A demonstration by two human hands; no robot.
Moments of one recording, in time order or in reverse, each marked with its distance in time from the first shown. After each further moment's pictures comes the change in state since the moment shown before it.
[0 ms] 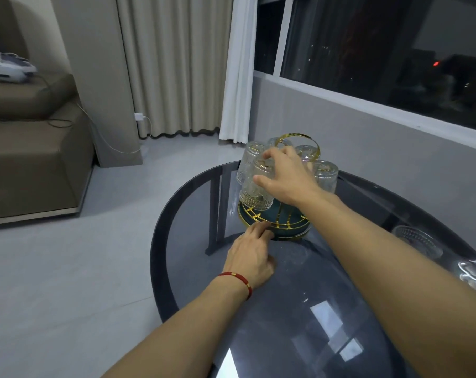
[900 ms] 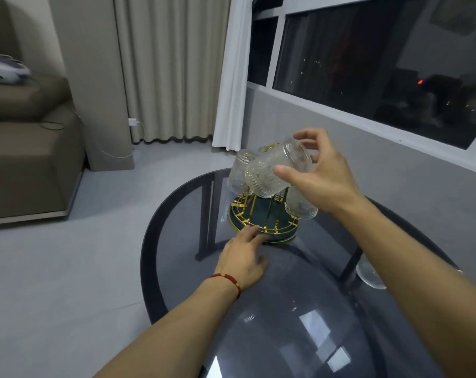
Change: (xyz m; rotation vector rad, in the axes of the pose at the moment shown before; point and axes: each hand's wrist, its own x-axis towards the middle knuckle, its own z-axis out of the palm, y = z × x) left_hand 0.000 0.005 -0.001 -0.082 -0.028 -0.030; right_hand -0.059 0.014 -0.078 0.443 0.240 -0.084
